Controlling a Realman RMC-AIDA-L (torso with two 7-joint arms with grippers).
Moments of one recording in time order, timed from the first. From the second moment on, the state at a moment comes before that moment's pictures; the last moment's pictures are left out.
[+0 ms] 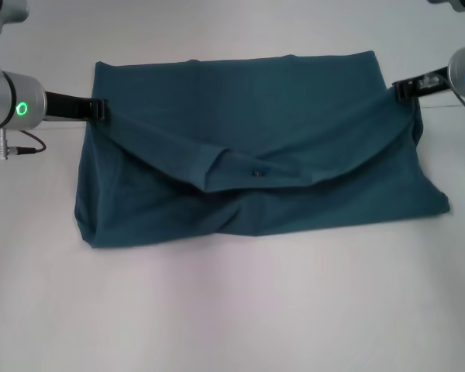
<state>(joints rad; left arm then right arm) -0.94 -1.99 0.88 0.61 2.49 0.81 -2.50 0.93 1.95 -0.91 -0.65 -2.81 -0.77 2.68</state>
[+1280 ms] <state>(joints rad) -0.98 -2.04 0.92 0.59 2.57 0.71 -2.52 0.99 1.99 -1.02 -0.54 -2.93 -0.57 2.63</state>
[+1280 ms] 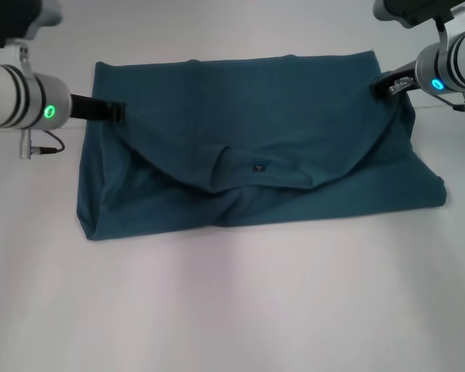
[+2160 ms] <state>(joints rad) -0.93 -2.01 0.90 0.65 2.58 0.78 -2.66 0.95 1.99 -1.01 -0.64 -2.91 -0.63 2.65</state>
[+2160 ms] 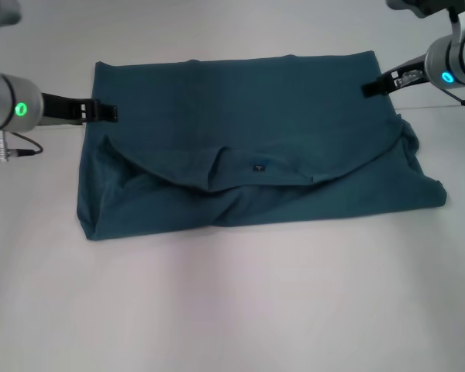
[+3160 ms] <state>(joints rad) -0.55 -2.08 0.76 0.92 2.10 1.11 -2.65 0.51 1.98 -0.65 -0.90 -1.90 -1.33 2.29</state>
